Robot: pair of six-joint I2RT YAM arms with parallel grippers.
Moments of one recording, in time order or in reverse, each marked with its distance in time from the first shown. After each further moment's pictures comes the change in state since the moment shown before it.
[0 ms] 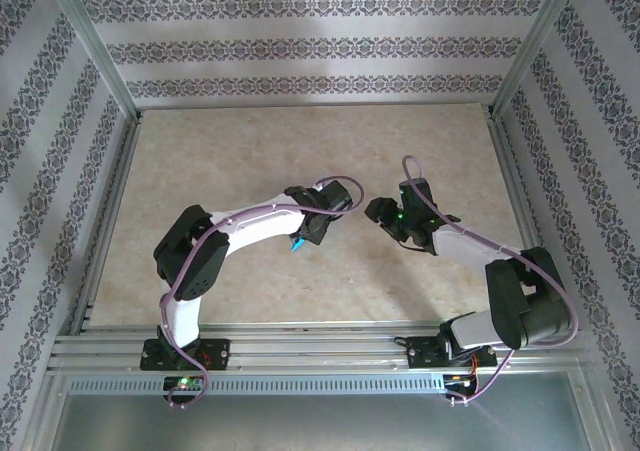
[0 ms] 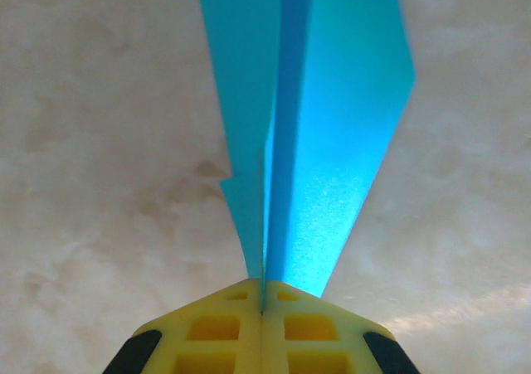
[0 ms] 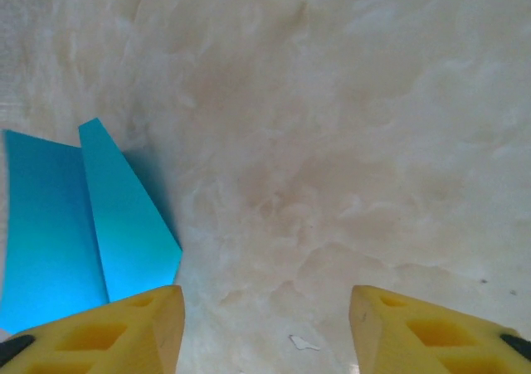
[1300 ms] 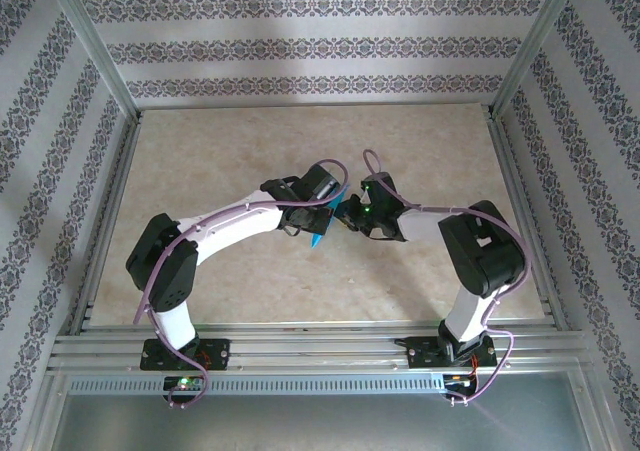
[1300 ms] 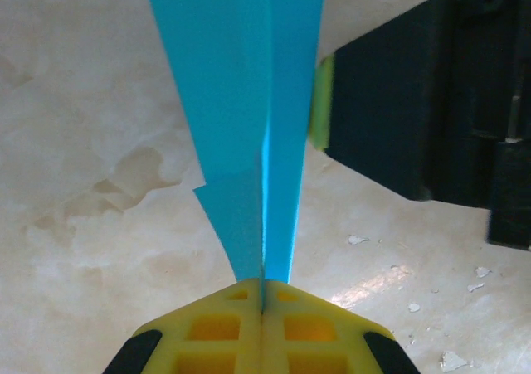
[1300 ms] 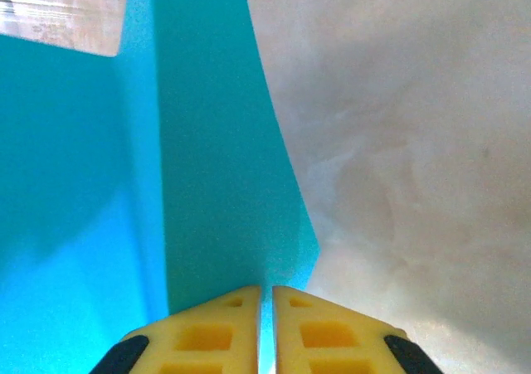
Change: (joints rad) left arm 0.054 -0.159 -0.062 0.140 0.283 -0.061; right arm 0.135 0.362 0.162 0.249 -0.197 0.110
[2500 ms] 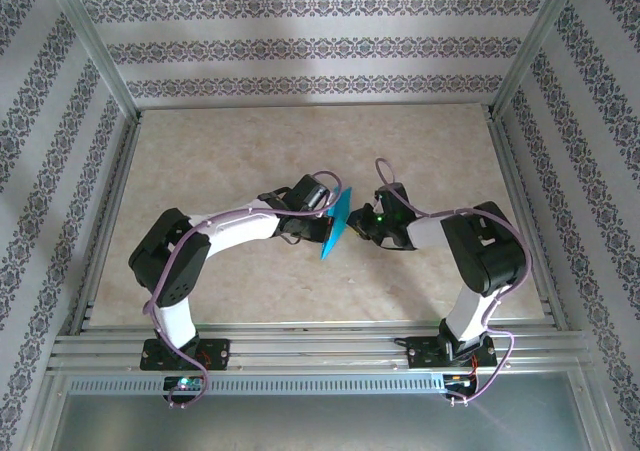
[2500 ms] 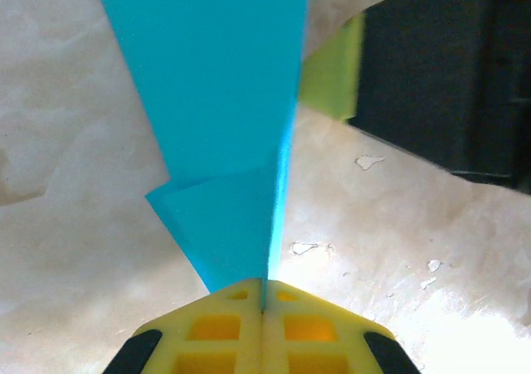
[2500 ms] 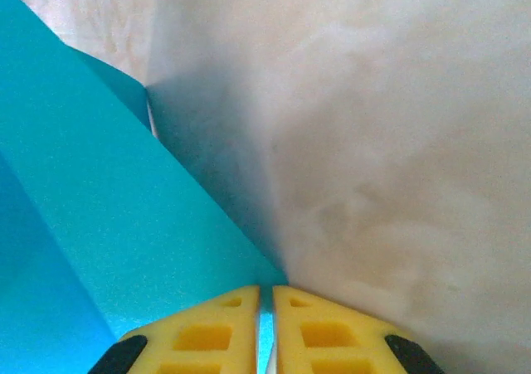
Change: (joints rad) left arm 0.052 0.035 -0.185 0.301 0.267 -0.019; right arm -0.084 -0.026 -0.145 0.083 -0.009 -0.006
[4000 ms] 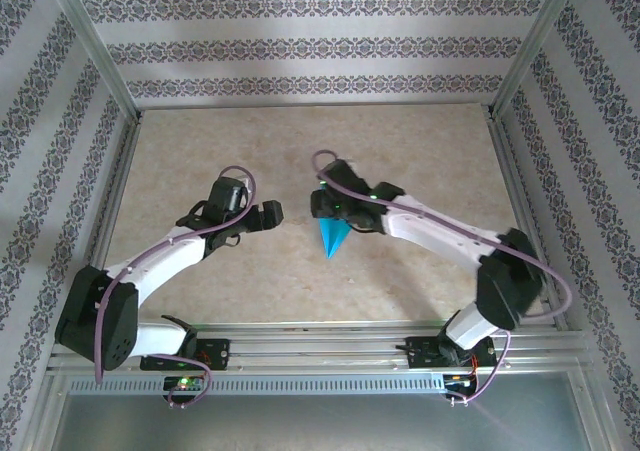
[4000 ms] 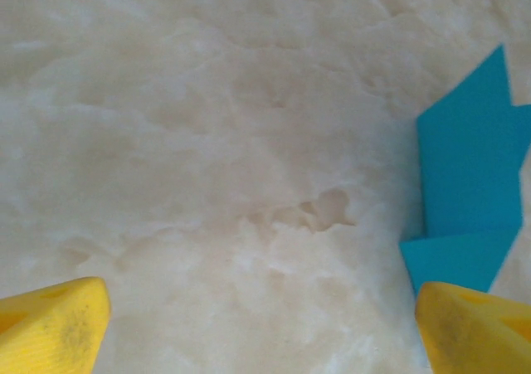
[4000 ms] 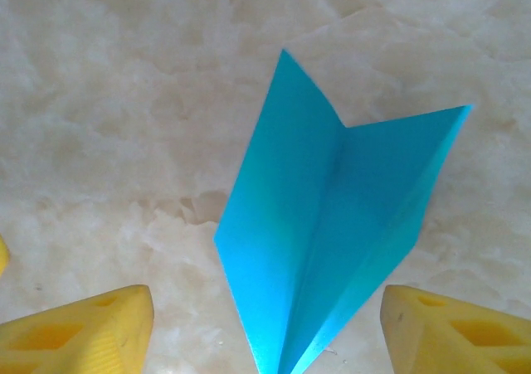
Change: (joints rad) left arm 0.348 -0.497 -0.449 0.190 -0.103 -0.095; right arm 0.443 -0.124 0.608 -0.900 0.722 -0.409
